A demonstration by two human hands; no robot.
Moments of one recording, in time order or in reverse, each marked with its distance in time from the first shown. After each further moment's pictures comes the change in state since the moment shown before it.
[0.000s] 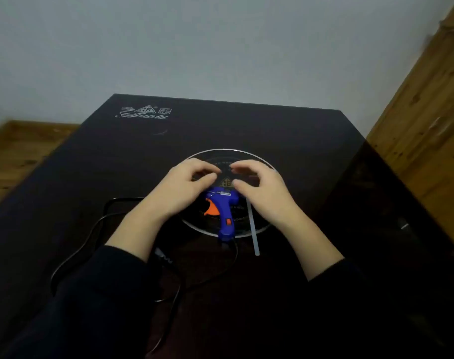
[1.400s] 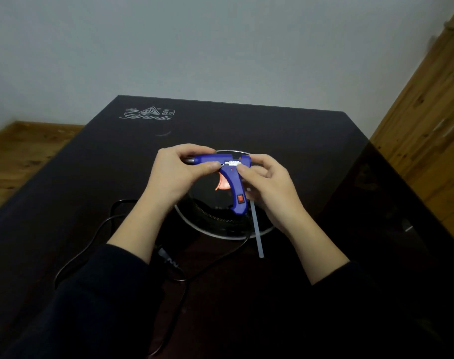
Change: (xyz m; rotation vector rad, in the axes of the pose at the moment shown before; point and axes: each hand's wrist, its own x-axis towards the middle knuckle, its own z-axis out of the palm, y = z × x) left_hand -0.002 0.026 -0.013 -0.314 0.303 -0.136; right_hand -0.001 -0.013 0.003 0.648 0.029 0.234
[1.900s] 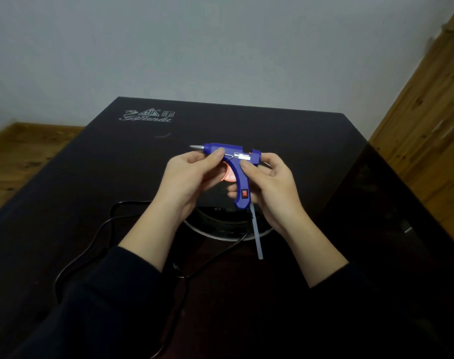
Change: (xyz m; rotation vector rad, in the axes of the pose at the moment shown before) left_hand -0.006 0.015 0.026 -0.576 -0.033 -0.377; right_hand -0.002 -0.005 0.003 0.134 0.063 -0.014
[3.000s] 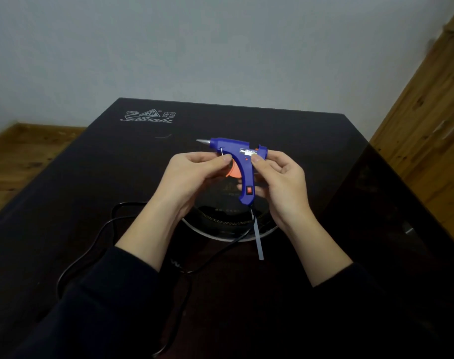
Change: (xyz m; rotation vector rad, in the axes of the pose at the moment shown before) left_hand -0.004 0.007 0.003 0.130 -0.003 0.020; right_hand 0.004 -0.002 -0.008 -0.048 0.105 -0.077
